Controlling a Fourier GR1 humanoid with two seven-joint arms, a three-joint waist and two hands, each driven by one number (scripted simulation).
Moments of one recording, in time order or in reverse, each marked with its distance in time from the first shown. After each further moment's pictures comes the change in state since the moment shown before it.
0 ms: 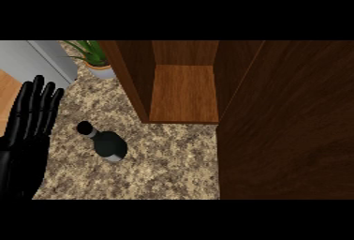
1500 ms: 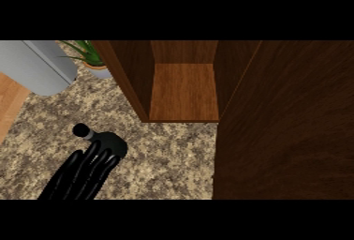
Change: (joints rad) left arm 0.270 -0.024 -0.320 -0.274 0.331 -0.153 0.217; right arm 0.062 -0.032 0.122 -0.308 -0.203 0.118 0.380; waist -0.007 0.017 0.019
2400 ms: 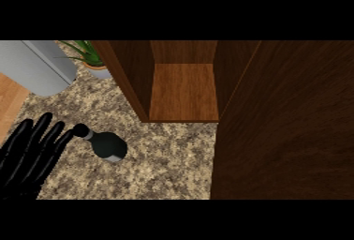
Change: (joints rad) left arm -0.089 0.041 0.294 0.009 0.053 0.013 0.111; right arm -0.082 0.000 0.003 -0.021 0.036 -0.049 0.096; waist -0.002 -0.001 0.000
